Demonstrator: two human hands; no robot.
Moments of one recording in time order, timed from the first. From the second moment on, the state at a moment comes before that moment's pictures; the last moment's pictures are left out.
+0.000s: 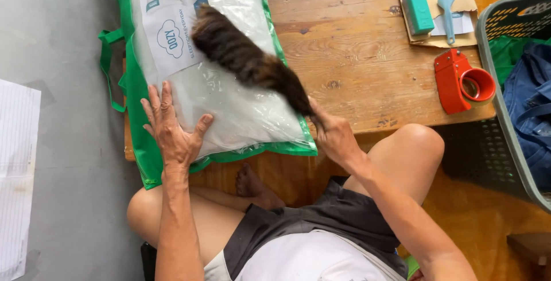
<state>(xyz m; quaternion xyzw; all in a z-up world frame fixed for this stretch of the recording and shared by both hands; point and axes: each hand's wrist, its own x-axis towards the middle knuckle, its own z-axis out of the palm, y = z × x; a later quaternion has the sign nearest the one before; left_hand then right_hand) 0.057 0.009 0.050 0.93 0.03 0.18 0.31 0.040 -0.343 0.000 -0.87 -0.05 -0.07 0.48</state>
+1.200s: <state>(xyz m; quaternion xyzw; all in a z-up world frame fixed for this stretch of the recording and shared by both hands) 0.065 0.037 0.020 0.91 -0.02 0.18 0.36 0.283 -0.312 0.048 -0.89 -0.09 -0.20 0.39</state>
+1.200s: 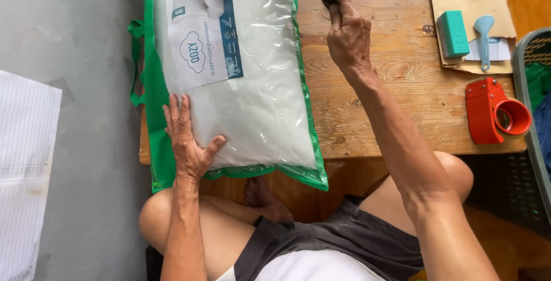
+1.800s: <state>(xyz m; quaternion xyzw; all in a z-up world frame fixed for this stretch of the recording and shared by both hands) 0.066 0.047 0.019 0.91 -0.01 0.17 0.38 0.211 -0.368 0.049 -0.91 -0.20 -0.14 0.33</state>
